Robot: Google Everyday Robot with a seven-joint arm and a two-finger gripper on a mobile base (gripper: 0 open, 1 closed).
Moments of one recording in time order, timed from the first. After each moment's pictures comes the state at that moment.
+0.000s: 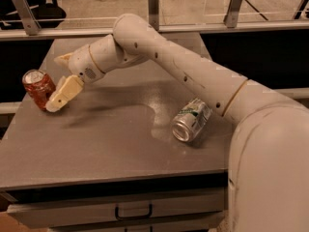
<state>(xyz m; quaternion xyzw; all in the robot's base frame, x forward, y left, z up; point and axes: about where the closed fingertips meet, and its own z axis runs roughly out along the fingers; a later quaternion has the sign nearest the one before) 0.585 0.271 0.875 -0.65 0.52 0.40 0.38</state>
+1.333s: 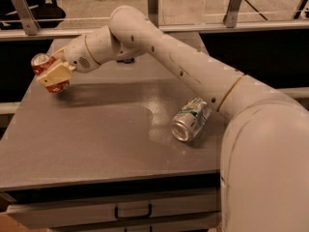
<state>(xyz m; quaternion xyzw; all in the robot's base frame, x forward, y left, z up) 0.611 0.285 0.897 -0.62 0.54 0.40 0.40</state>
